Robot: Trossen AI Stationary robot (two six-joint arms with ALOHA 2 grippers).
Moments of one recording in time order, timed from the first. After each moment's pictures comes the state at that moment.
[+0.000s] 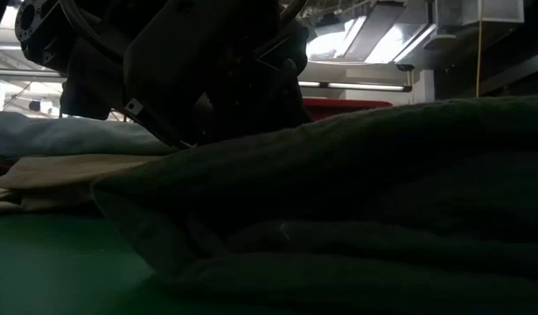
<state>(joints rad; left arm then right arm) -0.43 2.16 1.03 0.63 -0.22 -0.38 0.67 1.75 1.39 -0.85 0.12 0.03</state>
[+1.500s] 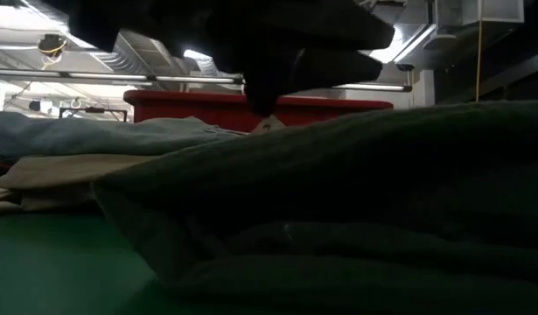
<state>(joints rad) -0.43 1.98 1.03 0.60 -0.22 -0.28 0.88 1.75 1.36 -0.95 0.20 0.28</state>
